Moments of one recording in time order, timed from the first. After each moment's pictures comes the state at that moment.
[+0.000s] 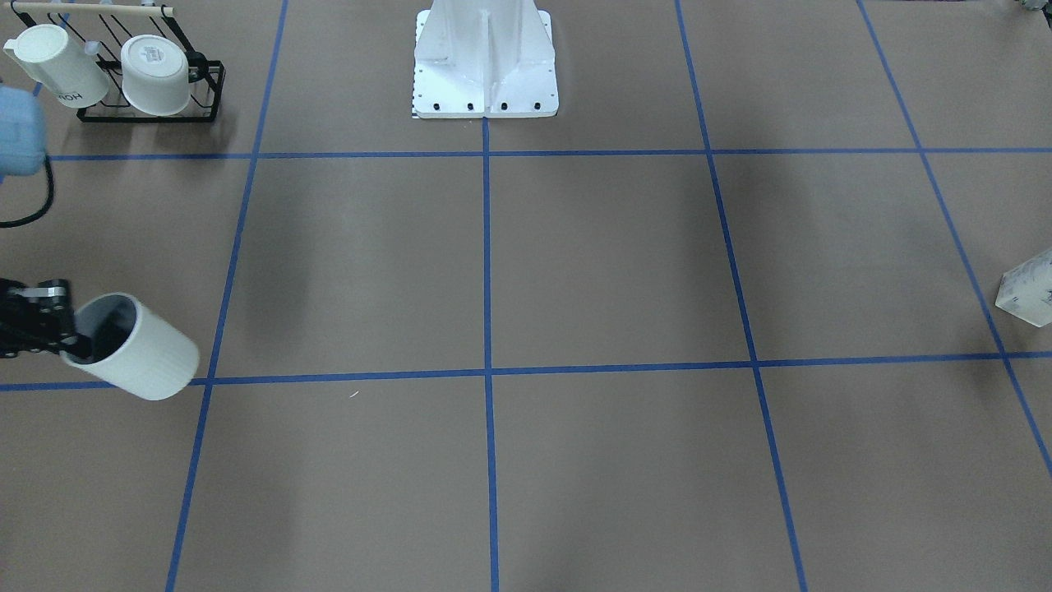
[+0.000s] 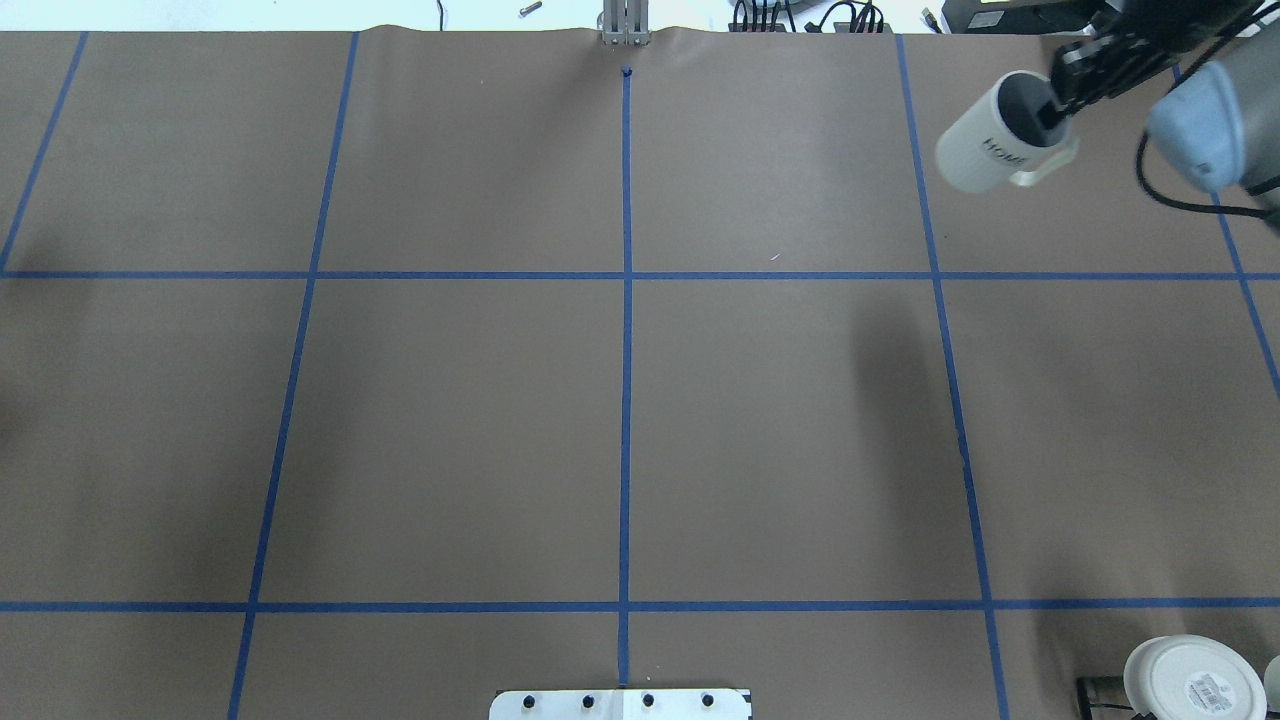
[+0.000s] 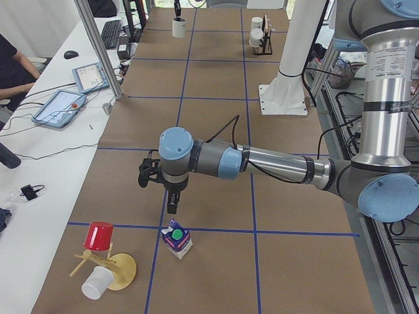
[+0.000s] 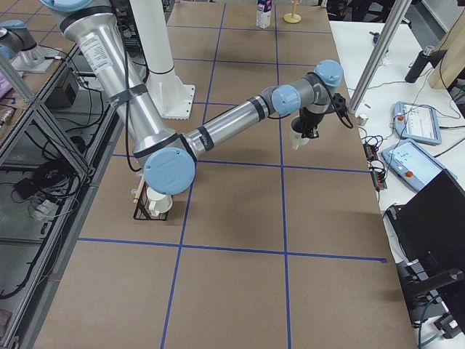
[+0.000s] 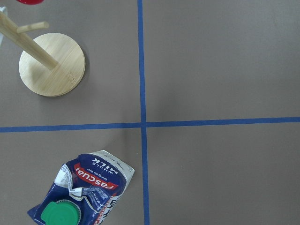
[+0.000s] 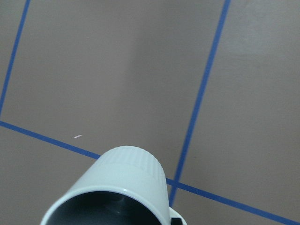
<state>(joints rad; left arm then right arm) -1.59 -1.55 -1.76 -1.60 -2.38 -0.10 1.17 -1.02 1.62 -1.67 2.42 0.36</state>
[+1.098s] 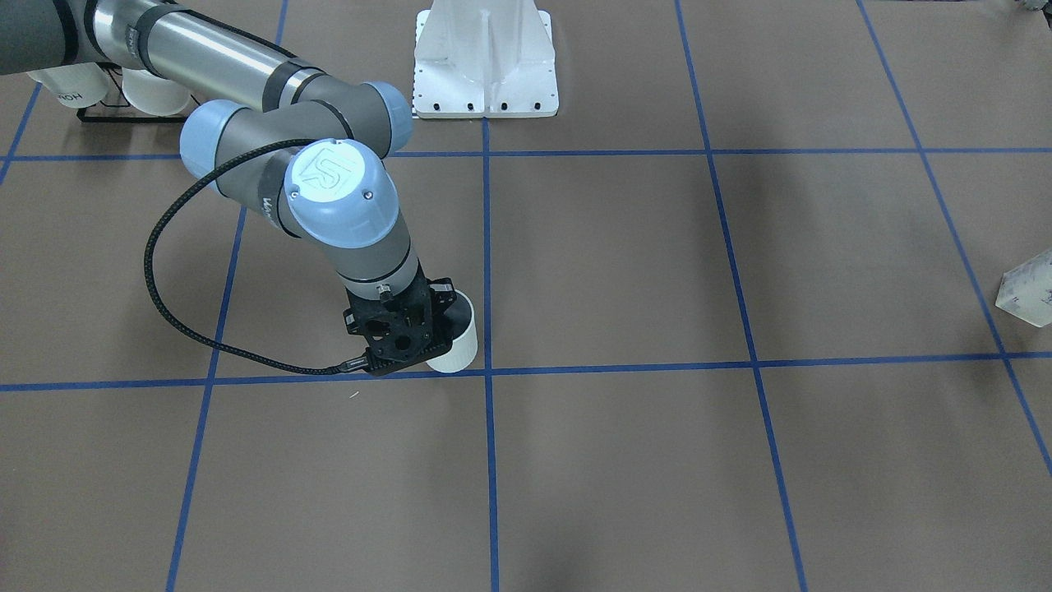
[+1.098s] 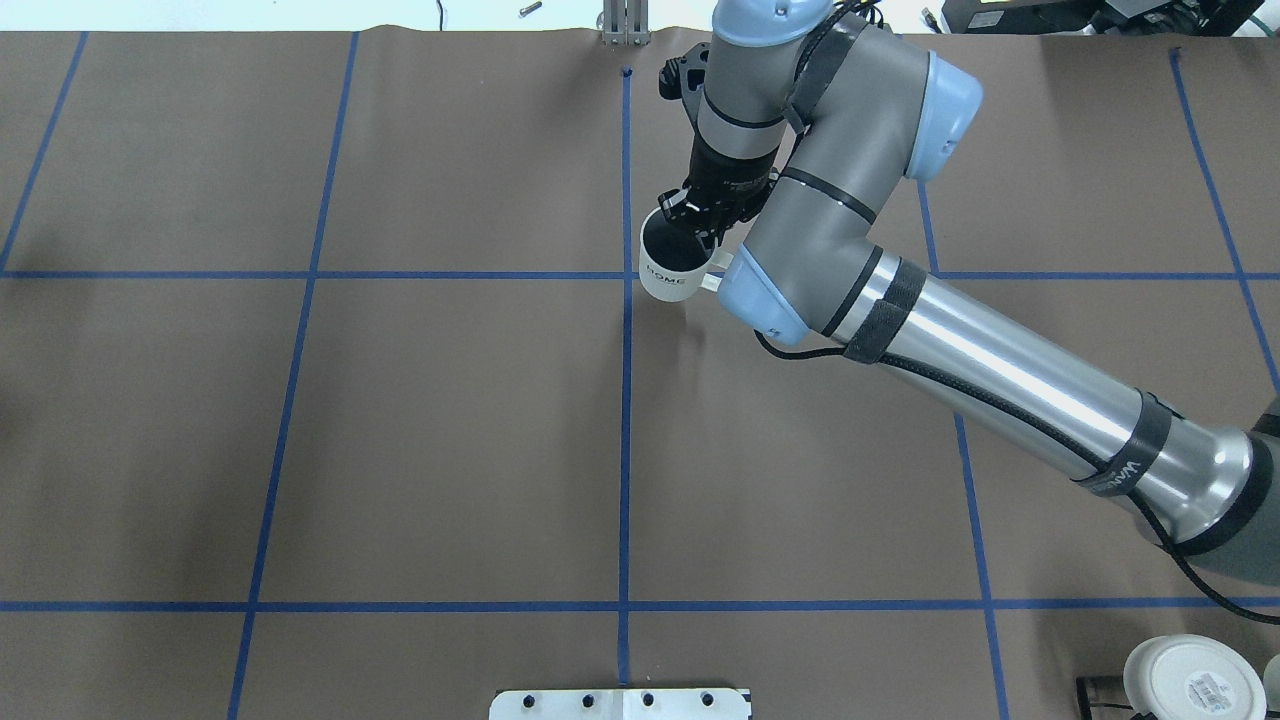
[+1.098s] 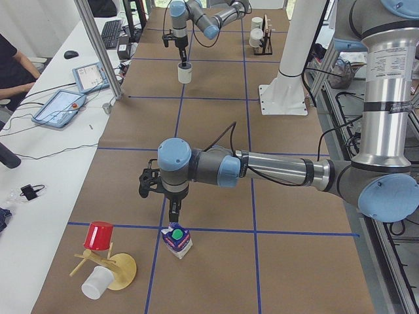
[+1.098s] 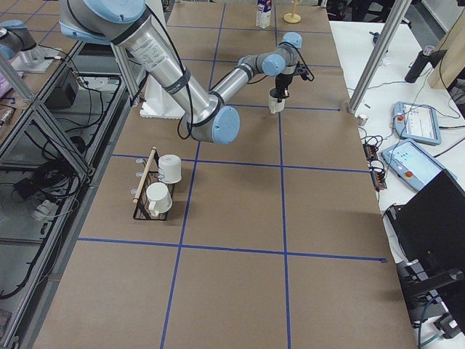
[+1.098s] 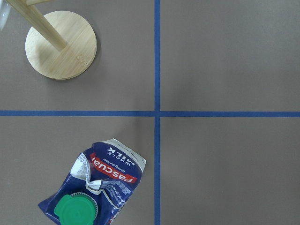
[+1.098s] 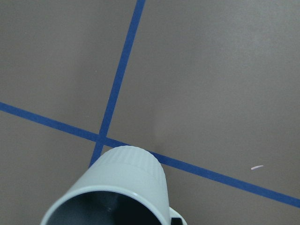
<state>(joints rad) -1.59 -1.55 -1.69 -1.61 -2.38 -0.09 0.75 -0.69 1.33 -1.56 2.11 0.70</state>
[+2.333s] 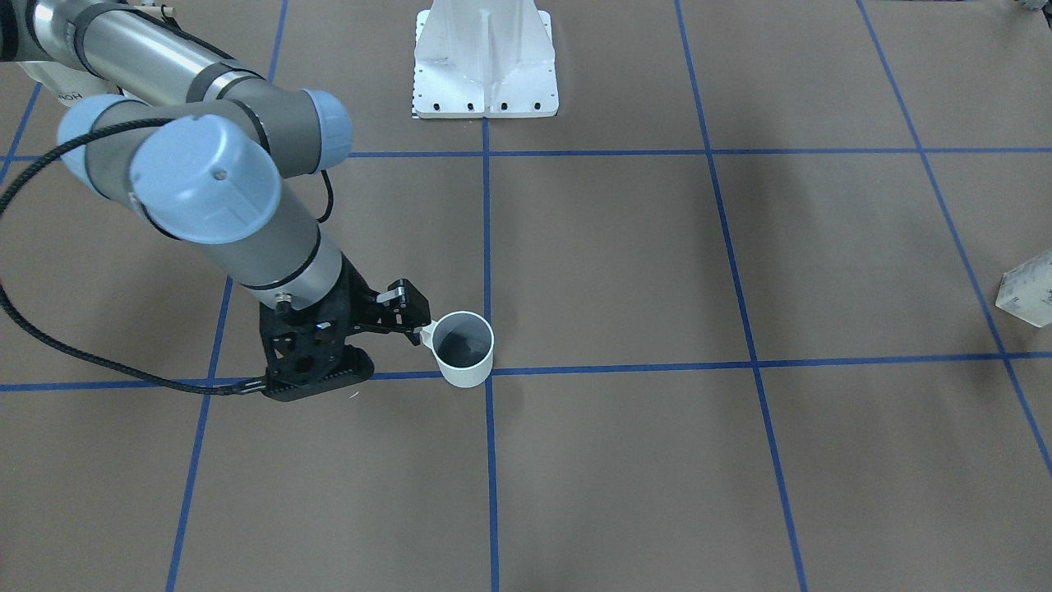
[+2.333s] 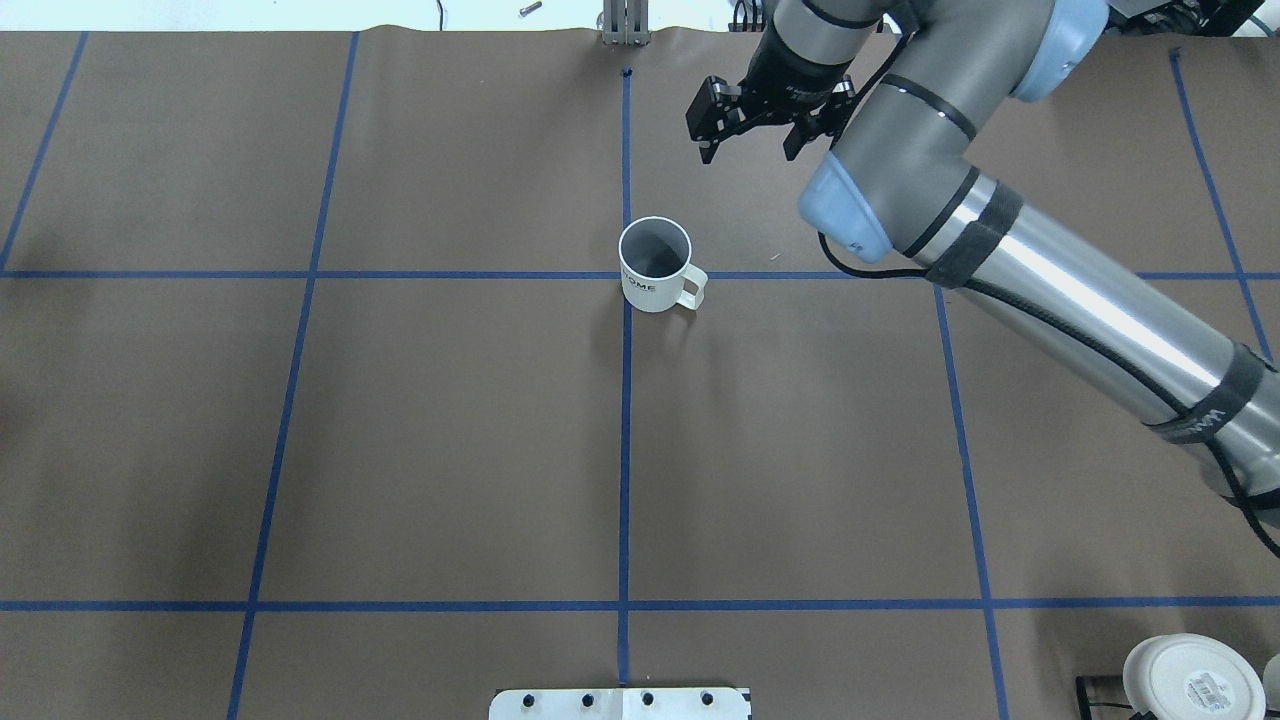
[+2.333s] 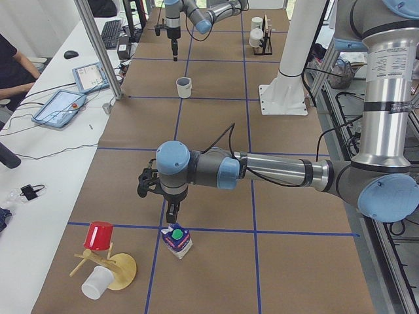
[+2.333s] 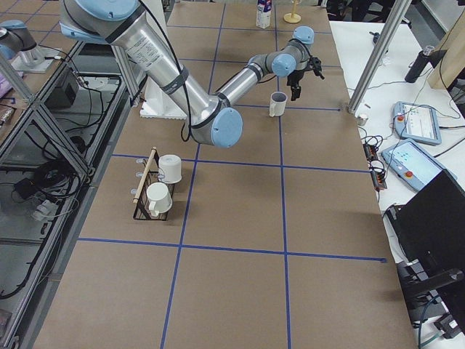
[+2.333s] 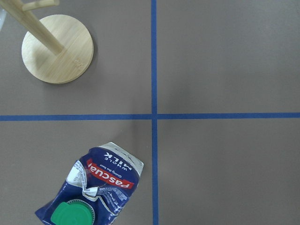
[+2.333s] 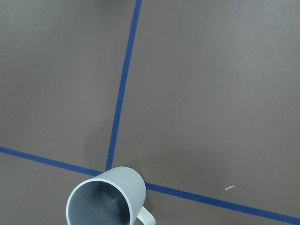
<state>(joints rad) -1.62 -1.56 -1.67 -1.60 -2.40 0.11 0.93 -0.77 1.47 -1.51 2.23 0.79</state>
